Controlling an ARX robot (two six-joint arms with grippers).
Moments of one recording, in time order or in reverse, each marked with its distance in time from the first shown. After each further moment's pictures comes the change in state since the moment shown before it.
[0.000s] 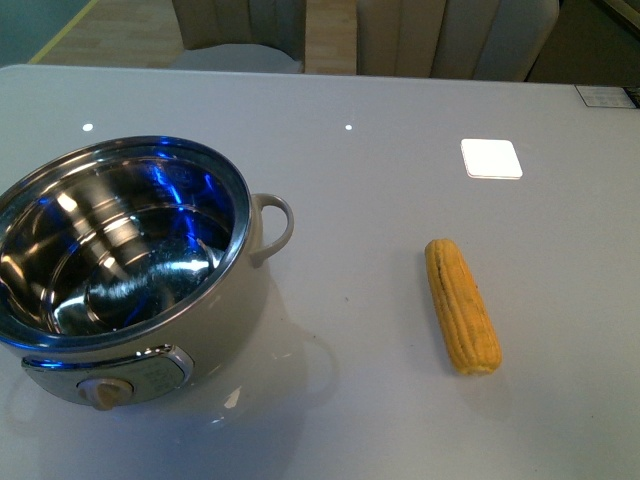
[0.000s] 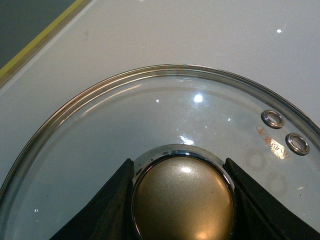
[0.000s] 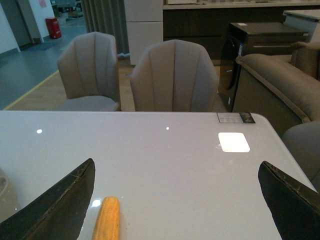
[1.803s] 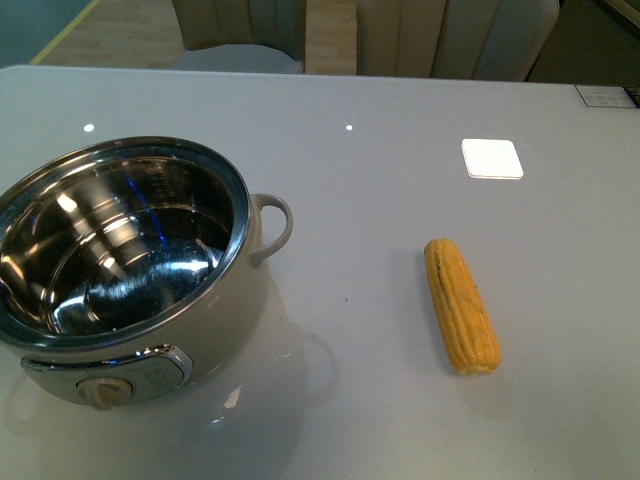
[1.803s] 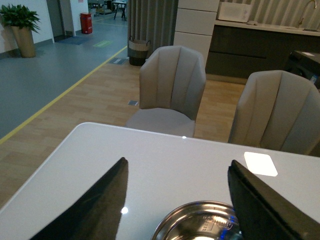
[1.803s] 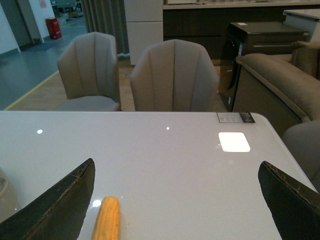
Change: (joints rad) left arm -0.439 -1.655 -0.439 -0.693 -0.030 -0.237; right arm 0.000 0.000 0.000 0.000 0.000 0.000
